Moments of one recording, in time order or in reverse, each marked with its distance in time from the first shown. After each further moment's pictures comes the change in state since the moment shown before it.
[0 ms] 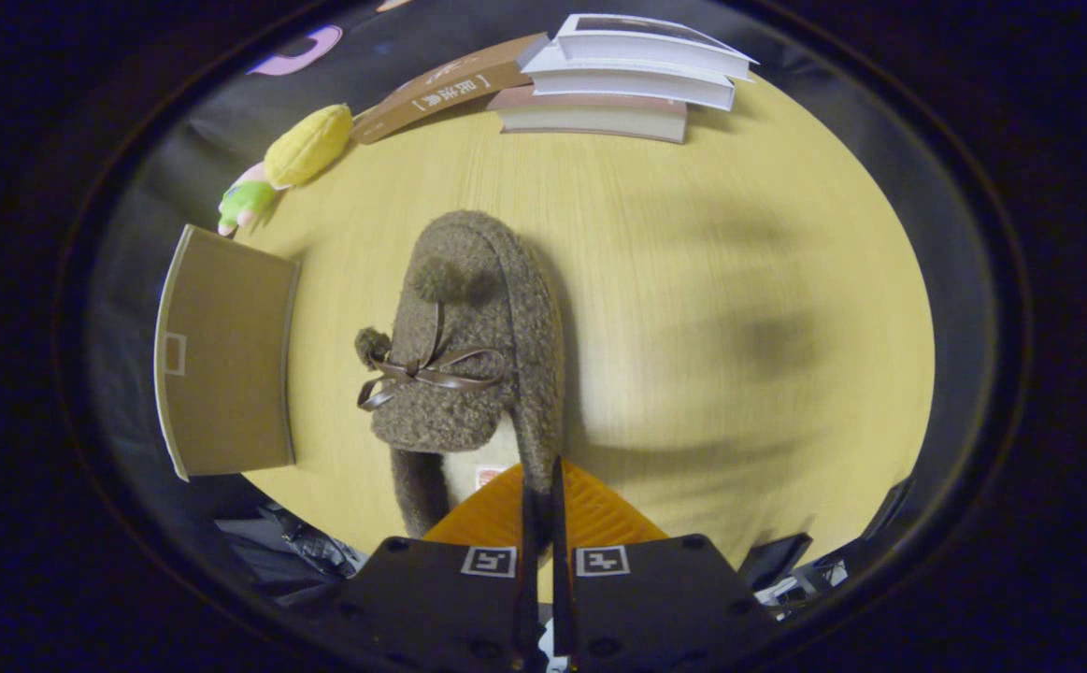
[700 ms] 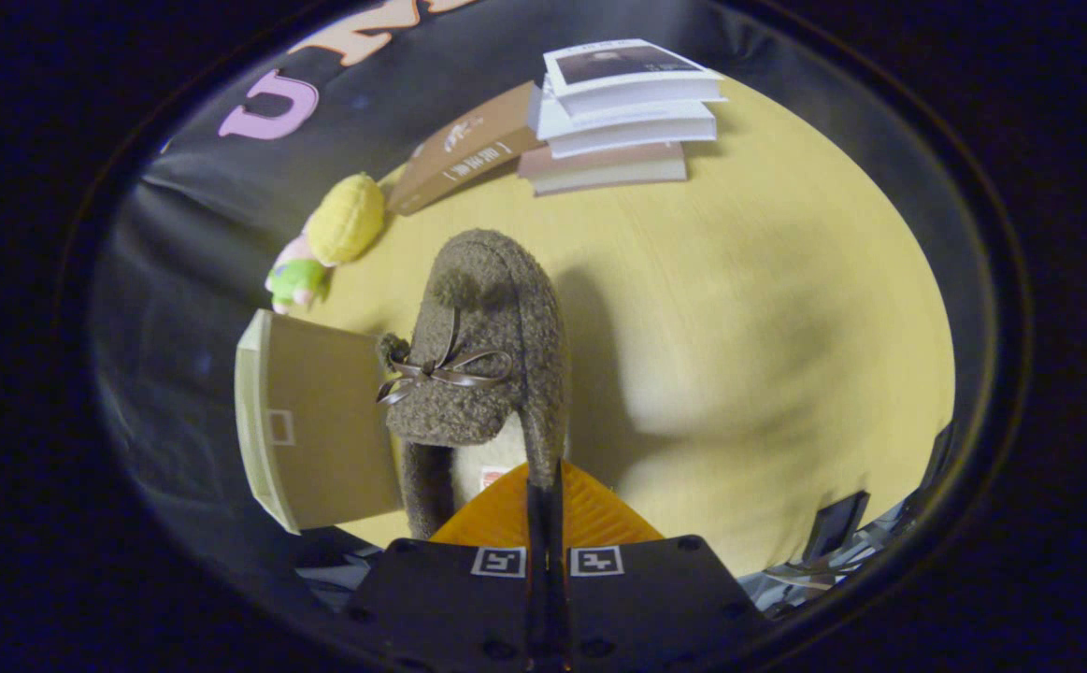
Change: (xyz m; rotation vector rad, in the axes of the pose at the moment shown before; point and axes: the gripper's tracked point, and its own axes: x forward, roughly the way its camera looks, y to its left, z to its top) arm -0.073 0.072 0.033 0.190 -0.143 0.214
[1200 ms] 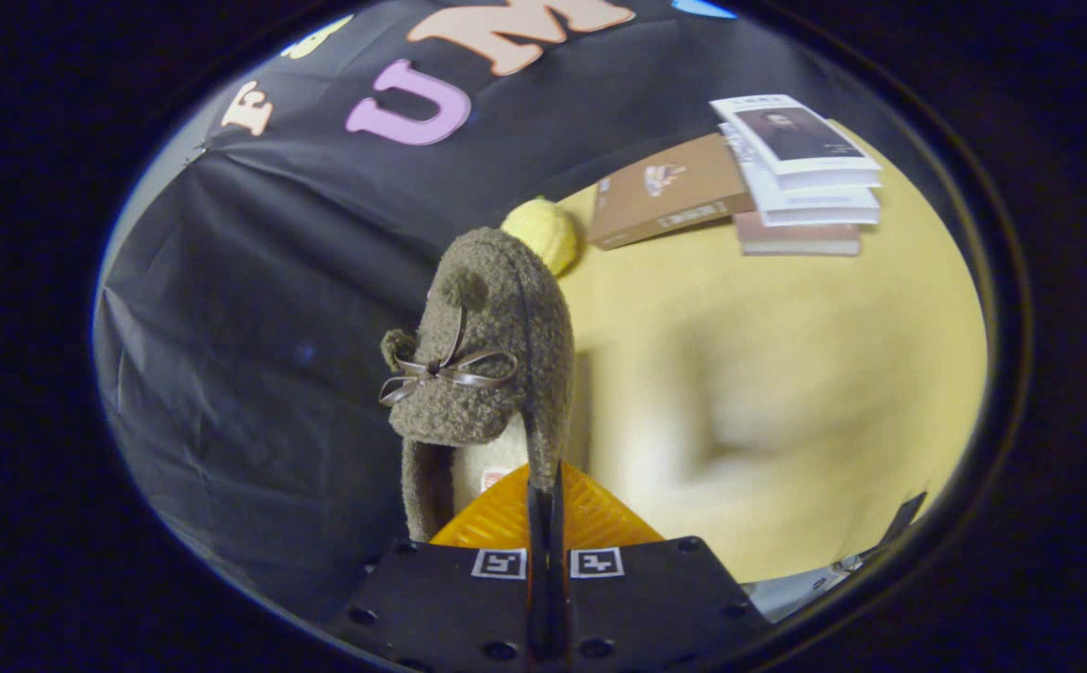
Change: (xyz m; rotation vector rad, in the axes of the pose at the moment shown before) arm -0.059 0.204 -0.009 -0.103 -0.014 0.352
